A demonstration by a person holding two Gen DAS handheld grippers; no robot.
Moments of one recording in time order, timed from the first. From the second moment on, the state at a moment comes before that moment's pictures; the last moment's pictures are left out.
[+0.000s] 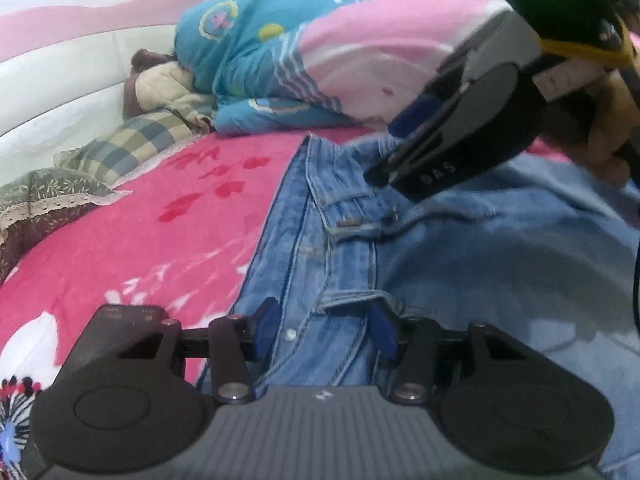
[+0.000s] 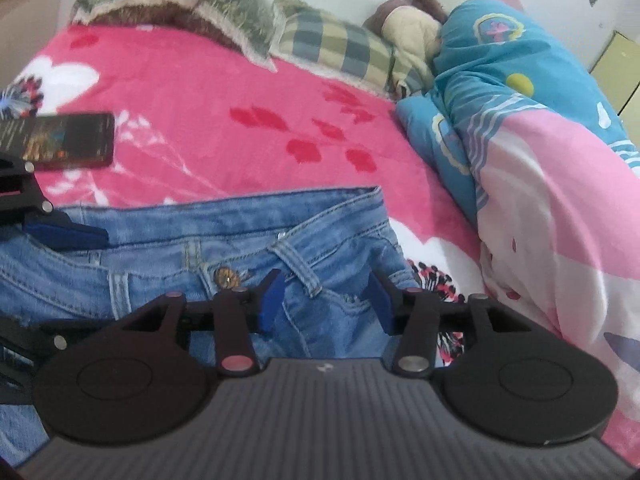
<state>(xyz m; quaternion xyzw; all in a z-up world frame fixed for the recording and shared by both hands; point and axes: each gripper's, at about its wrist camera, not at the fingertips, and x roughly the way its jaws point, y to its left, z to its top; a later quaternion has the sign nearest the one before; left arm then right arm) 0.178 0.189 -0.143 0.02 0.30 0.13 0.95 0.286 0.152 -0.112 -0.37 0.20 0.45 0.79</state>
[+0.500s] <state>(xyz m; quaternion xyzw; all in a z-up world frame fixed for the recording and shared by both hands) 0.184 0.198 -0.144 0.00 0.29 0.17 0.94 0.298 0.202 -0.154 -0.47 0.19 0.44 0.74</state>
